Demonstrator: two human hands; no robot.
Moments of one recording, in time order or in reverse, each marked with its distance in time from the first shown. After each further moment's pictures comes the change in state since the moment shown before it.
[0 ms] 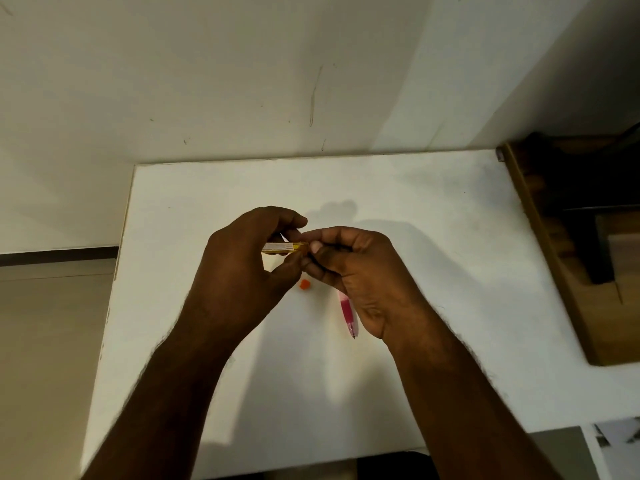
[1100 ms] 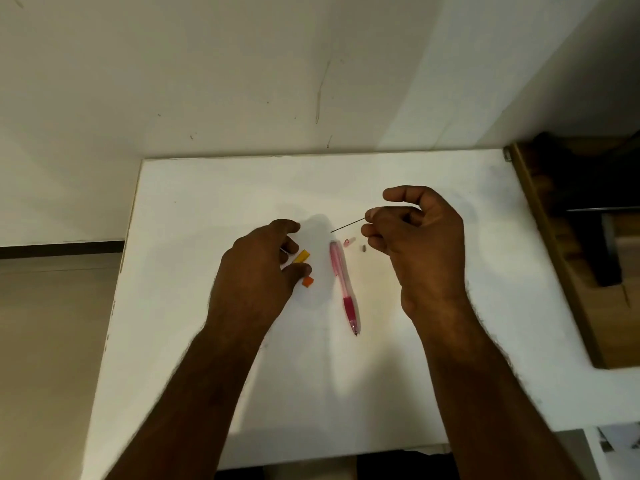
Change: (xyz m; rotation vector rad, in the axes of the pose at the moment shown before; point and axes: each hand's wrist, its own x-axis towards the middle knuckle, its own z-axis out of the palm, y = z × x) left_hand -0.001 -0.021 0.032 0.096 -0.094 -0.297; right_hand -0.004 -0.025 -0.026 -0.227 0.486 -0.276
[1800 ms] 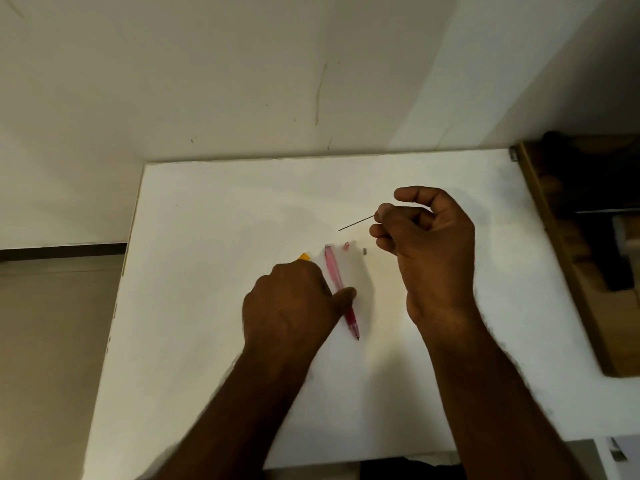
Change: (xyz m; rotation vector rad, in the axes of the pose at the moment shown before) left_hand -0.018 0.039 0.031 0.394 -0.166 -0.223; right_hand 0.004 0.002 -0.005 0.108 0.002 -0.029
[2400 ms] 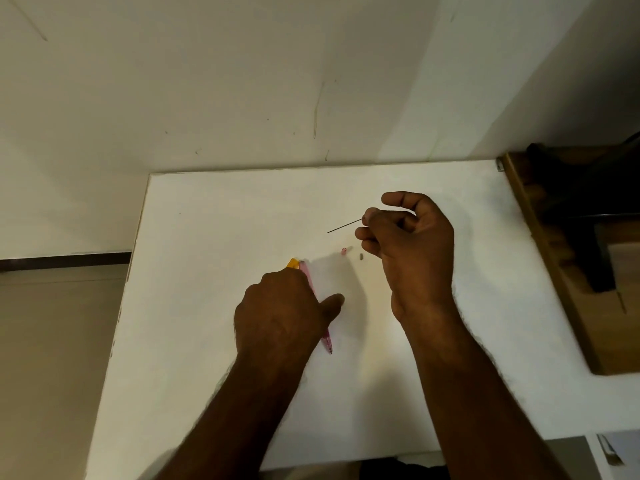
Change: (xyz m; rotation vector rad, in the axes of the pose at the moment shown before) left_hand -0.005 -0.011 0.004 -0.021 0.072 -0.043; right_hand -0.001 0.002 0.008 0.020 -0.003 -0.003
